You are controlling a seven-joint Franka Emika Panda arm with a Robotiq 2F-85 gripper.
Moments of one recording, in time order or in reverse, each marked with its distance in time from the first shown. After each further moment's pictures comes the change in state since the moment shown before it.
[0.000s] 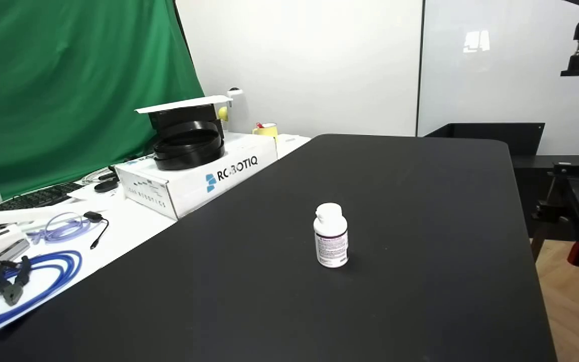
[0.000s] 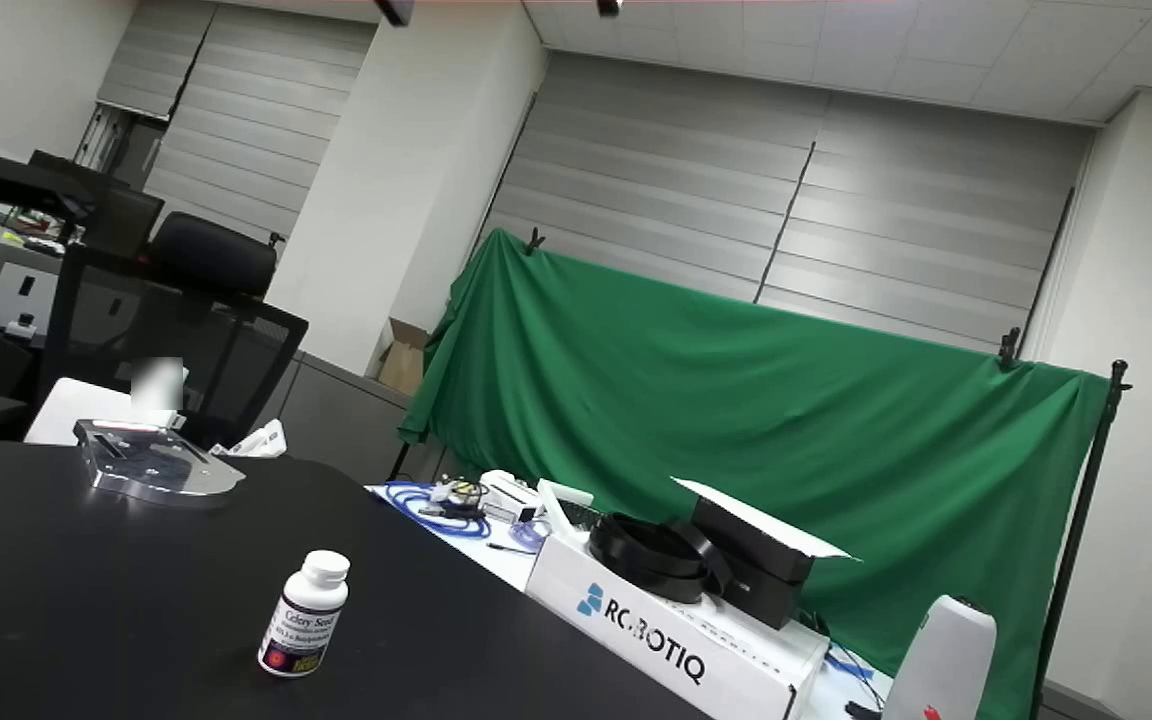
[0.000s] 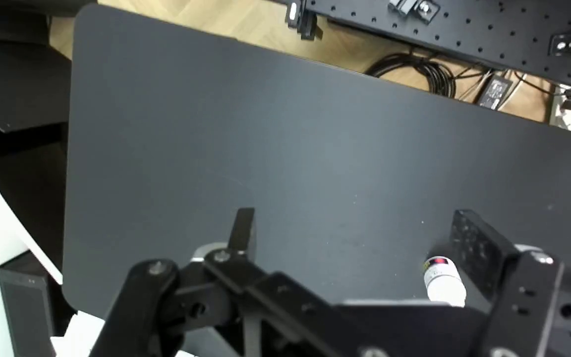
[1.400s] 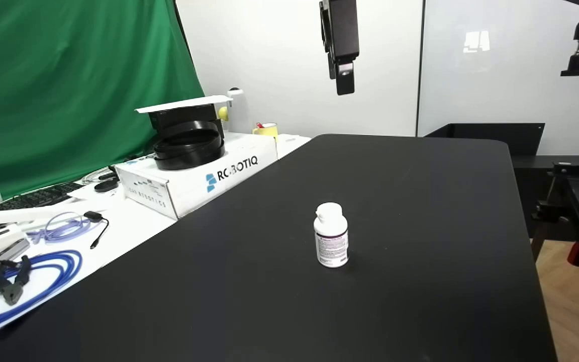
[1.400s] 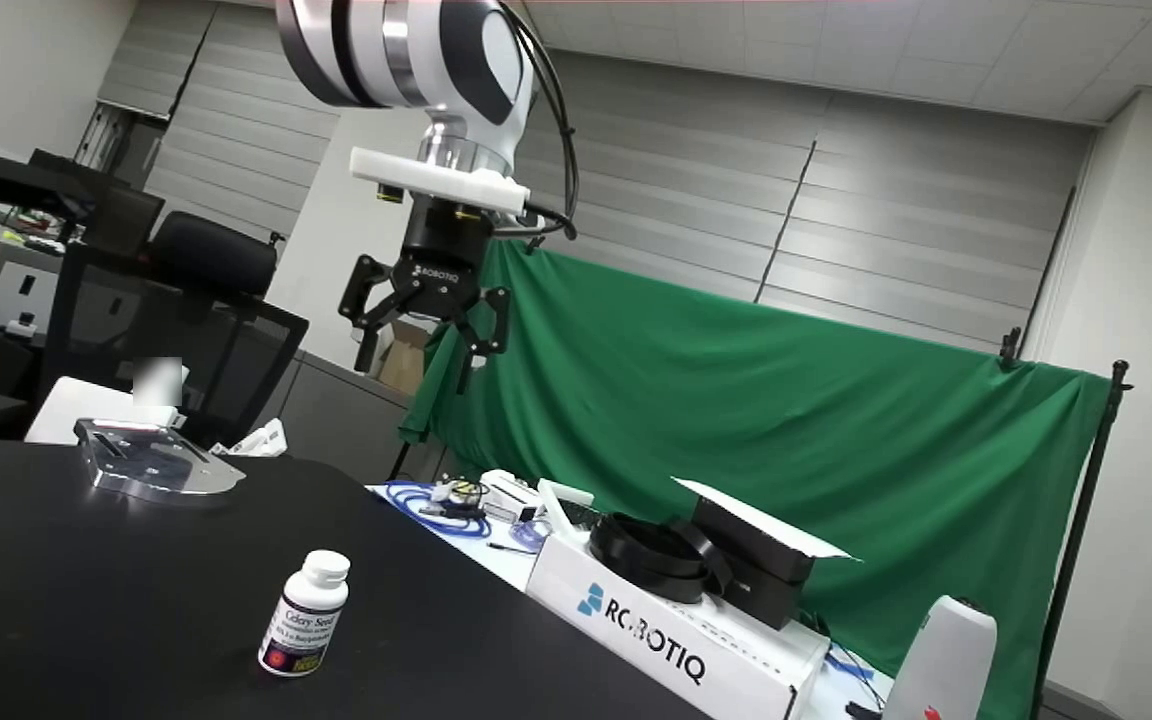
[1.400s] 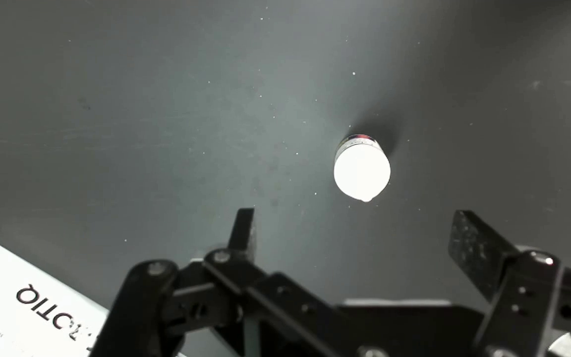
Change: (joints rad) arm 0.154 0.812 0.225 0.206 0.144 0.550 0.119
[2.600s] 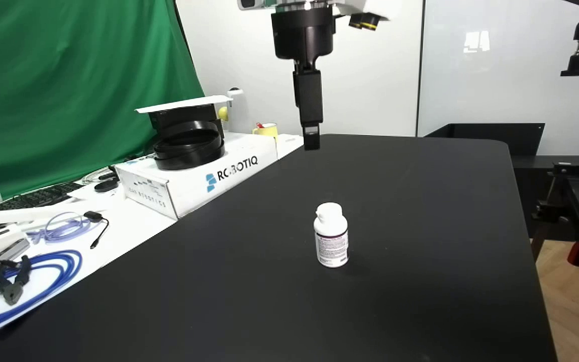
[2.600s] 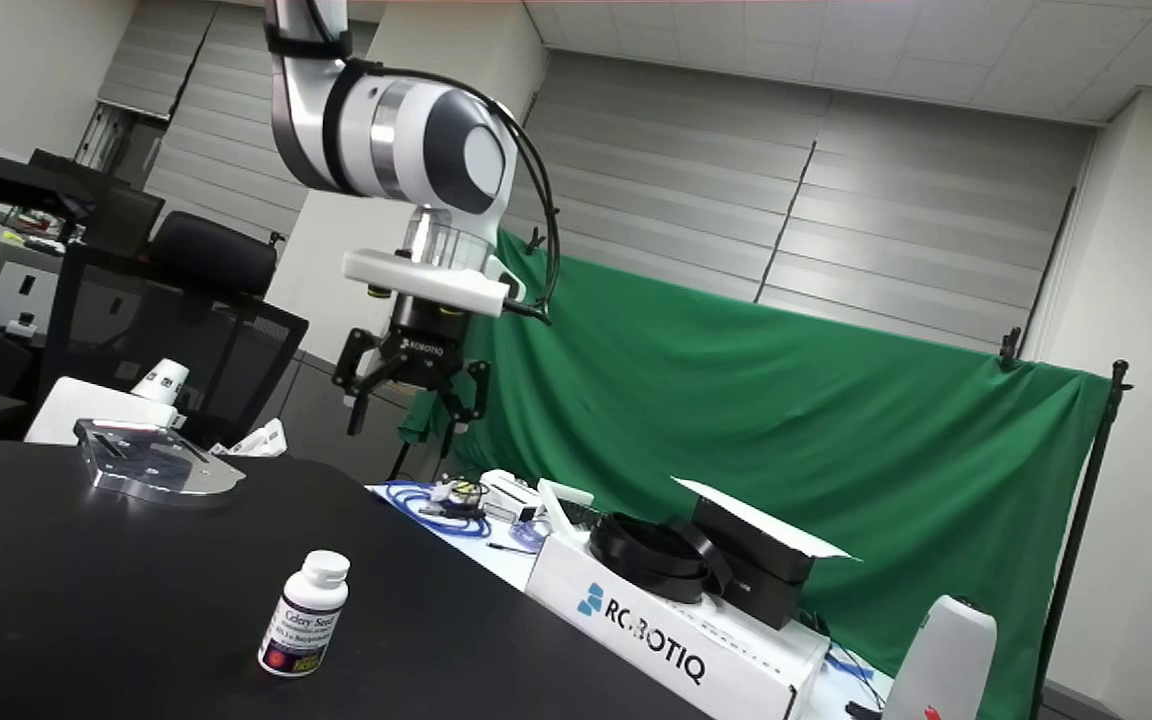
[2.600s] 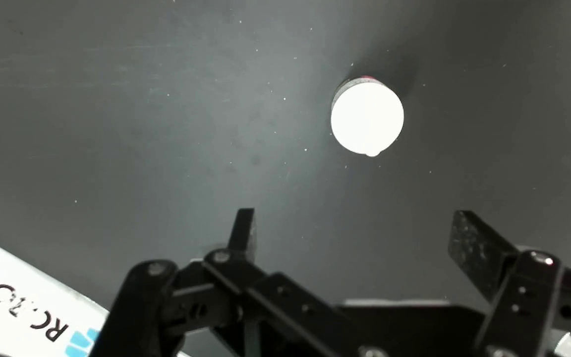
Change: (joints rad) arm 0.001 0.202 0.013 0.032 0.009 0.240 -0.011
